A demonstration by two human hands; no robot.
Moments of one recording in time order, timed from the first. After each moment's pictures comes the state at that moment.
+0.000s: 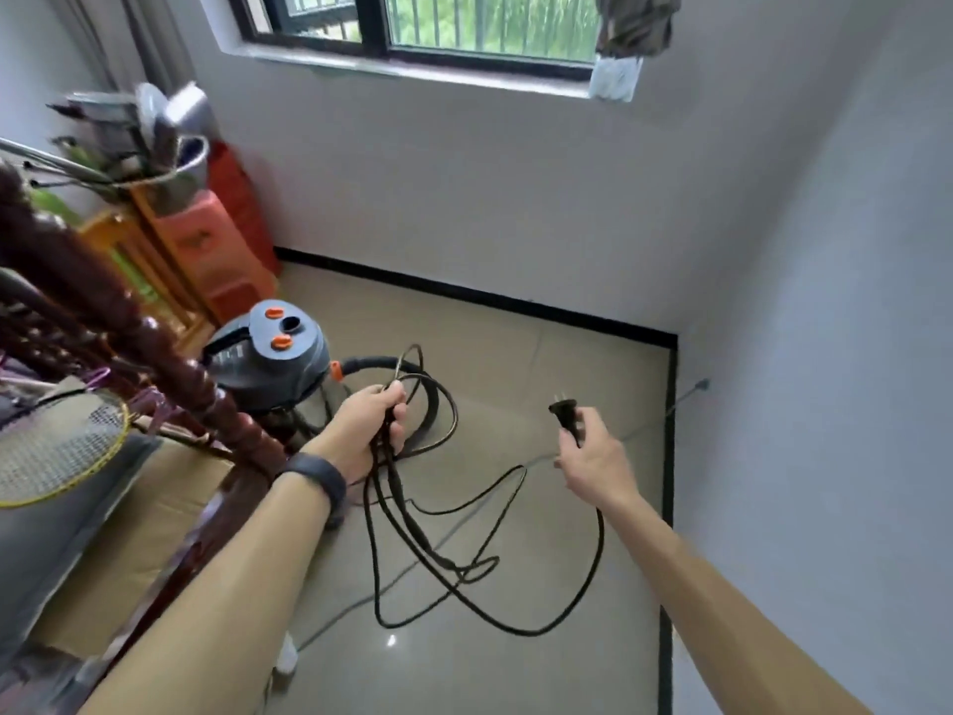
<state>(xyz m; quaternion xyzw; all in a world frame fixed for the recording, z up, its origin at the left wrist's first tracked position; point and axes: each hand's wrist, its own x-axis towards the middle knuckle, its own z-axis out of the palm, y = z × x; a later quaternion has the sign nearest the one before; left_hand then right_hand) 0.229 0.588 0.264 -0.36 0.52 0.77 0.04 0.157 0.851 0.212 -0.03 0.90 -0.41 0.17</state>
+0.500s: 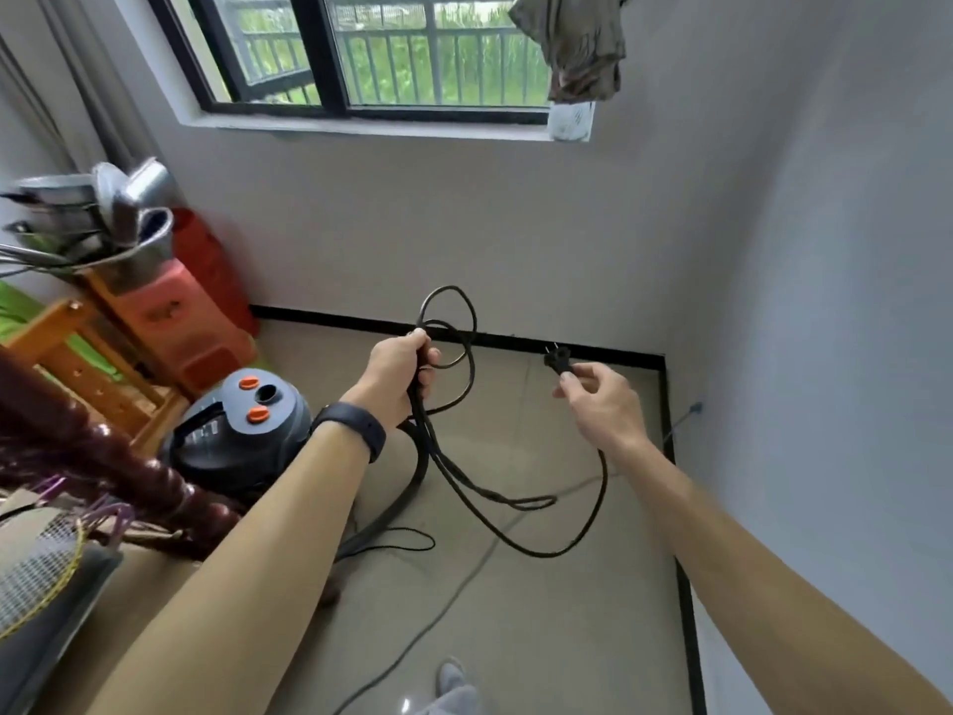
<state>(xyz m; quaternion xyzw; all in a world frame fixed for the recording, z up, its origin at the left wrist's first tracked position) 0.085 0.592 0.334 -0.30 0.58 0.76 -0.01 0.043 0.823 0.279 0.00 0.86 -0.50 0.06</state>
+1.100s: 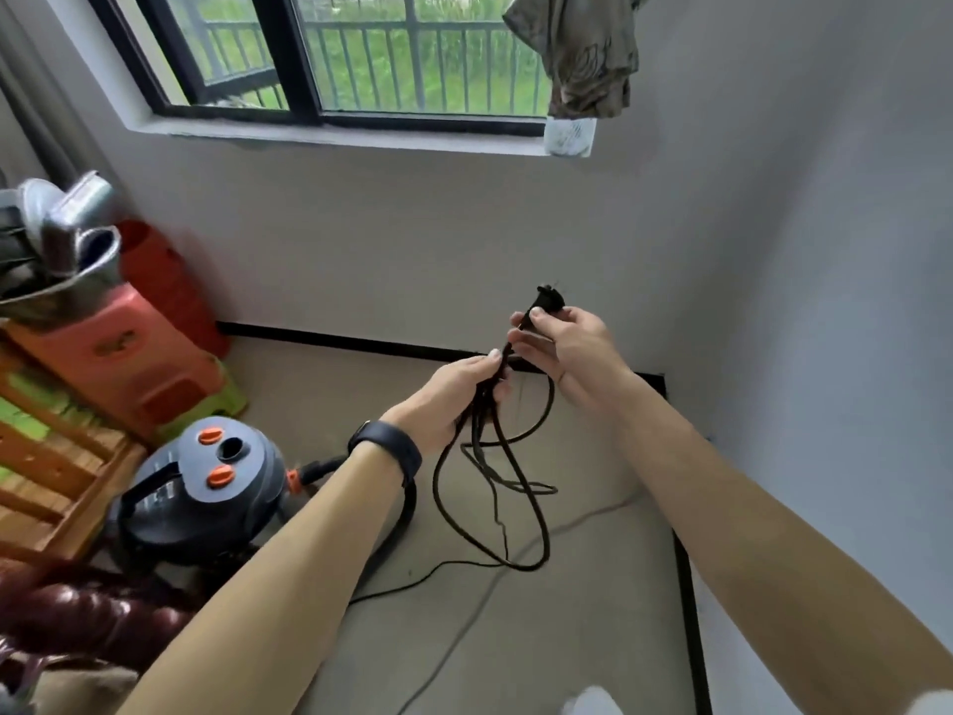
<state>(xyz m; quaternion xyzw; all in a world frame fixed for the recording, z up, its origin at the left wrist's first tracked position) -0.060 0.589 0.329 -0.14 0.64 0.74 0.14 -0.123 0.726 0.351 0.05 0.55 -0.81 0.18</state>
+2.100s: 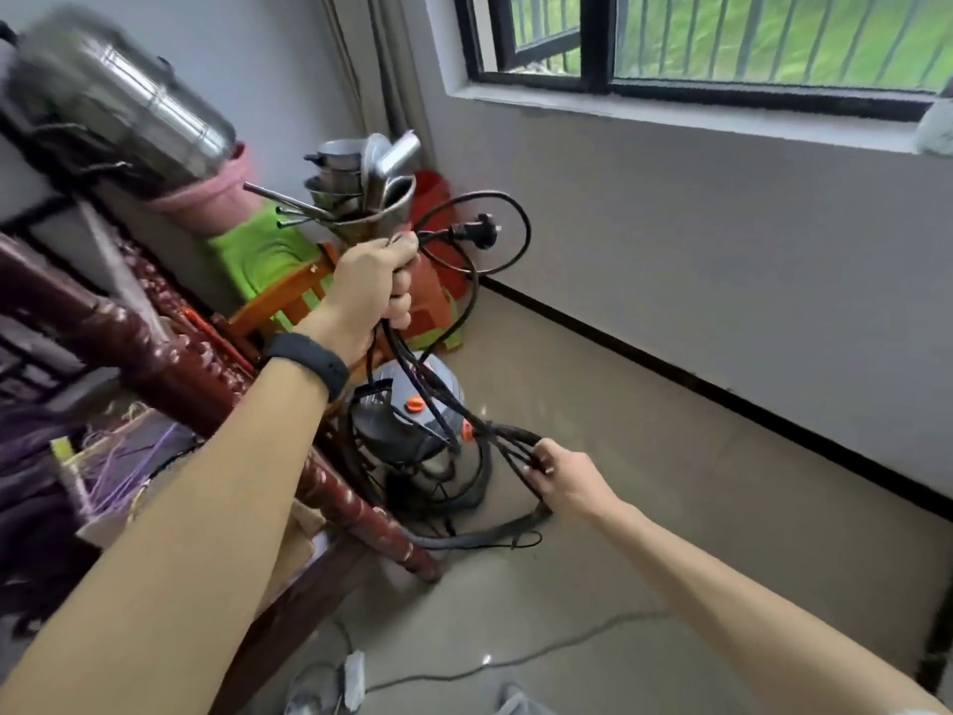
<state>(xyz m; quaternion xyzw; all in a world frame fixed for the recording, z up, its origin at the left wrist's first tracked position) -0.014 0.425 0.450 -0.36 0.67 0.60 -0.24 -0.114 0.594 0.181 -0.41 0.80 -0.31 0.30</state>
